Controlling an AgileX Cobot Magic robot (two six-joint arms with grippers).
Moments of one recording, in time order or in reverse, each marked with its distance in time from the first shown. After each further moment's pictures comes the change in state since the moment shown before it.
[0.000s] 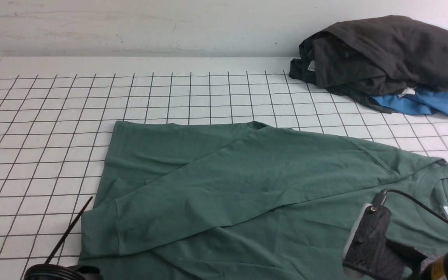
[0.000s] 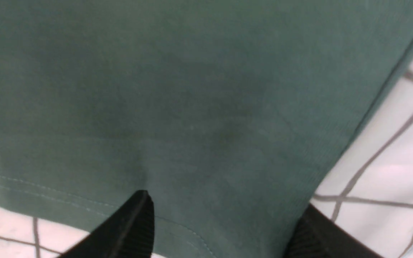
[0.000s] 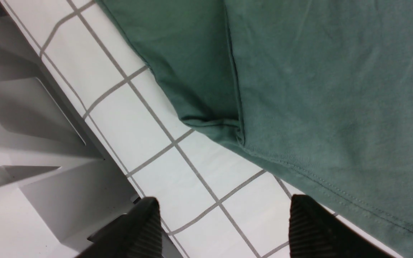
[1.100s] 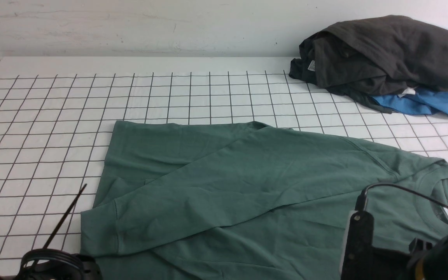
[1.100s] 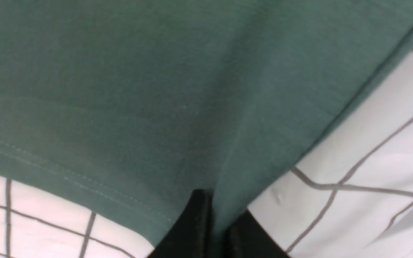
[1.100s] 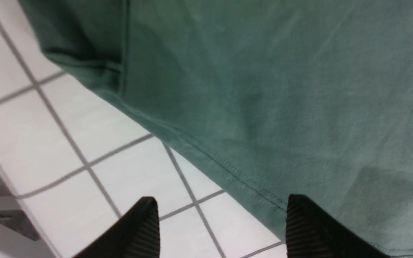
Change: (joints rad) right arm 0.000 0.130 0.058 -0.299 -0.093 -0.090; left arm 0.052 0.000 -0.014 -0.049 0.064 -0.045
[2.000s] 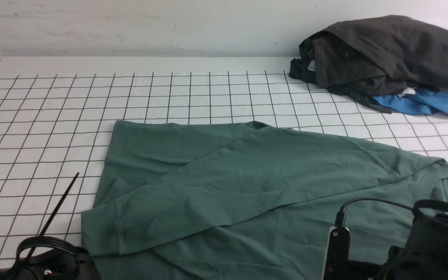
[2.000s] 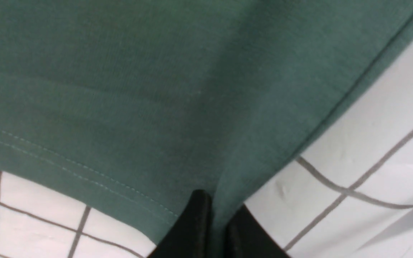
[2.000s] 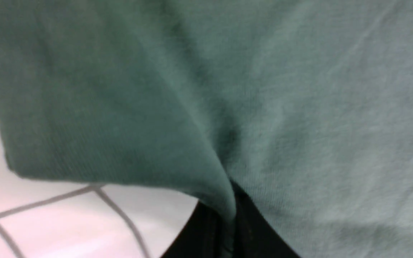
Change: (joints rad) right arm 0.008 0.181 0.049 -0.161 -0.192 0.126; left arm 0.033 0.000 0.000 -0.022 -0.006 0.000
